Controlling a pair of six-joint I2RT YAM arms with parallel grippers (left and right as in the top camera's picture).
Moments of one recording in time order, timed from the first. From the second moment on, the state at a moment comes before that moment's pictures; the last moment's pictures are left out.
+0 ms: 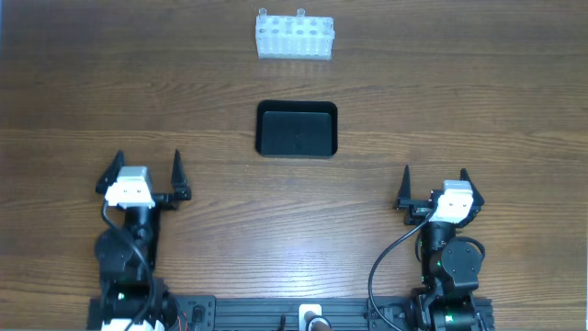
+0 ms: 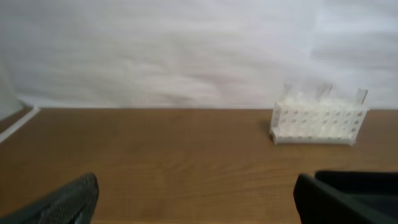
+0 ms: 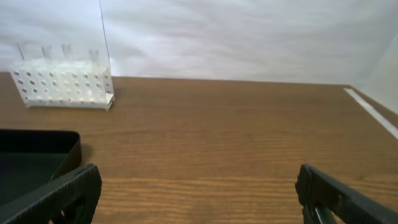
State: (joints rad) left arm 0.00 0.37 0.02 0.36 -0.01 0.01; right arm 0.07 0.02 0.01 -0.06 0.16 -0.06
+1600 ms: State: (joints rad) left arm -0.31 2.23 1.60 0.29 -0.11 0.00; right arm 0.07 0.02 0.01 -0.05 0.16 -0.06
